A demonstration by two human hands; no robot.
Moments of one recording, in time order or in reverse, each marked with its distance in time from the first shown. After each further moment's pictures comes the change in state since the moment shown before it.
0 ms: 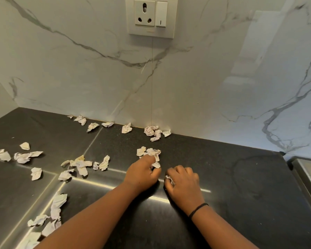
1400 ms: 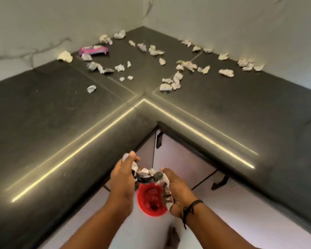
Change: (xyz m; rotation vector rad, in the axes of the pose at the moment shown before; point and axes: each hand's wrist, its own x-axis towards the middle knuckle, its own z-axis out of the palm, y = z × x) left_hand -0.521 -0.011 -0.051 -1.189 0.748 -0.989; right_hand -0.378 -0.242 0.017 1.424 -0.896 0.957
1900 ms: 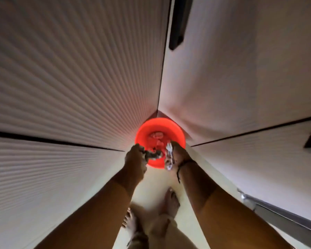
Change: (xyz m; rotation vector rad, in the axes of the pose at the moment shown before) left_hand 0.202 -0.336 -0.037 0.043 0.130 -0.627; right_hand 0.290 0.175 -0.094 -0.028 0.163 0.378
